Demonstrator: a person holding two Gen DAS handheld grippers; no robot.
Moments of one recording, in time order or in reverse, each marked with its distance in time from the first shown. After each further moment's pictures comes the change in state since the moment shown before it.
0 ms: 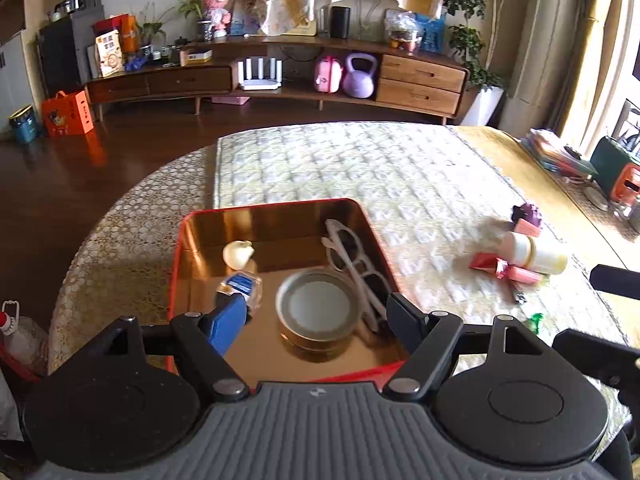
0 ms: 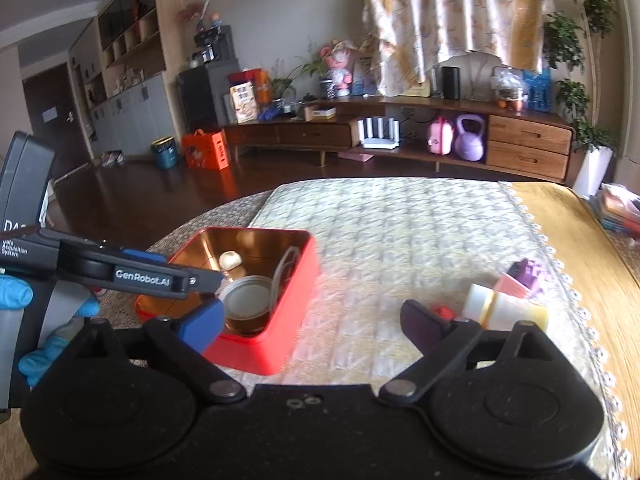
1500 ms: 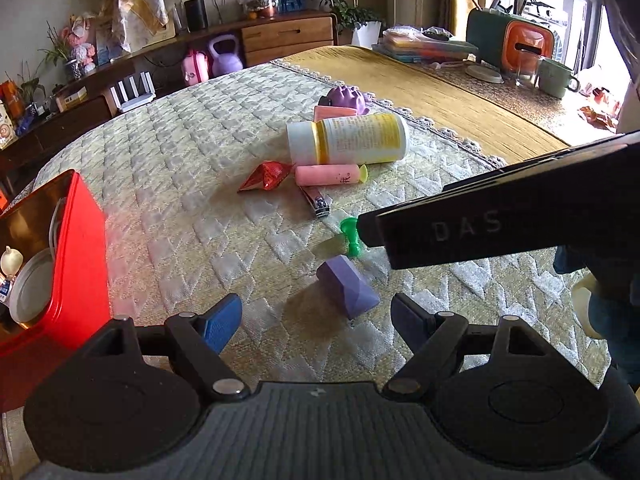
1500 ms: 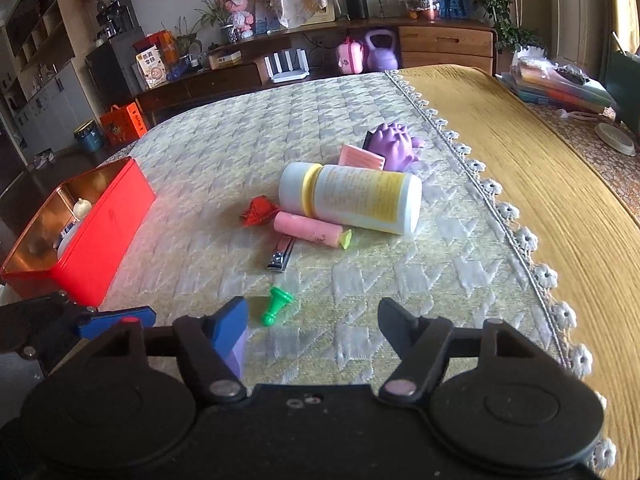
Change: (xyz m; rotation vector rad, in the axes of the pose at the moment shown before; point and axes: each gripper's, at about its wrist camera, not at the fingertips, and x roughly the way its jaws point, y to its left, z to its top) left arm 0.071 -0.204 -0.084 0.331 0.039 -0.135; right arm 0.049 -0.138 -0.067 0.184 0.185 -0.133
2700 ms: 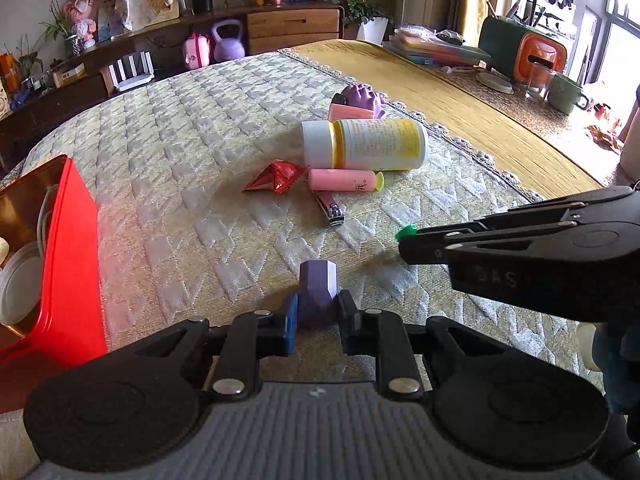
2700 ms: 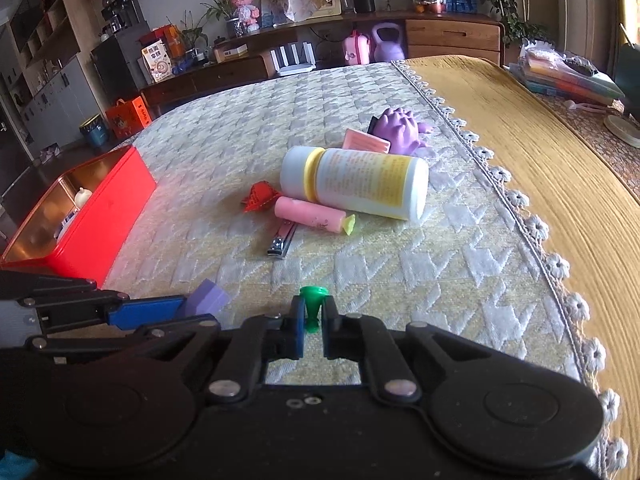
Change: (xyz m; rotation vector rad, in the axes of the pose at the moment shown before) left arm 0.011 0.022 0.012 -0.076 0.032 -0.045; right arm 0.001 -0.005 -0.009 0.002 0.008 0.025
